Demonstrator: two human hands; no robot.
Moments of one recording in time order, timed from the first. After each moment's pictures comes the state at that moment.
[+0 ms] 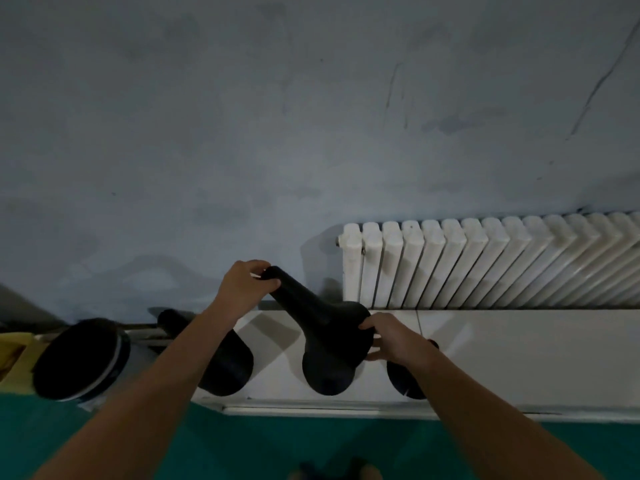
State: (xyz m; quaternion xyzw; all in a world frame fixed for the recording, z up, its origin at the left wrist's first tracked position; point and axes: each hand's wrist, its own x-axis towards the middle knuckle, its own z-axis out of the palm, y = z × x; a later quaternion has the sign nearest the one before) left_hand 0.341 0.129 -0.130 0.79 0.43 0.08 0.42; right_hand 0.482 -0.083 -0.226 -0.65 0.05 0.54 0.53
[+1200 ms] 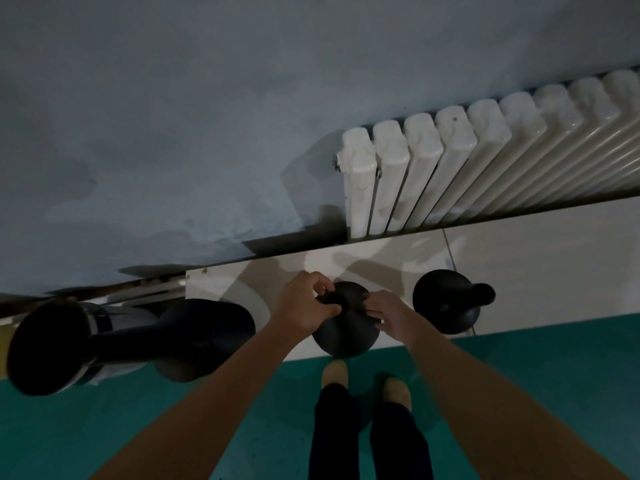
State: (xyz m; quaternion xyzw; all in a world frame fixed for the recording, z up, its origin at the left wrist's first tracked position) left_hand 0.414 0.135 -0.334 0.85 0.30 -0.15 0.40; right_hand 0.504 -0.005 -0.424 -0.64 0.25 0.54 0.49
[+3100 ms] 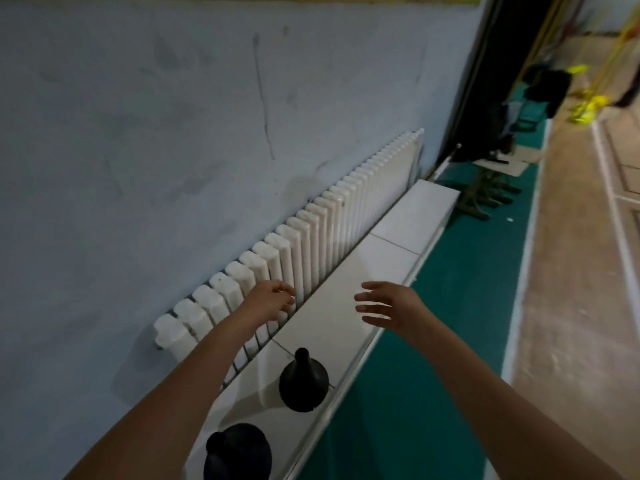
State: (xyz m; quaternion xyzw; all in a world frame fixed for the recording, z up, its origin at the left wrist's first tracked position) left_hand 0.511 -0.038 -0.097 0.84 0.01 -0.21 0.50; right_hand 0.440 -0.269 -0.101 -0.58 0.24 0.08 0.77
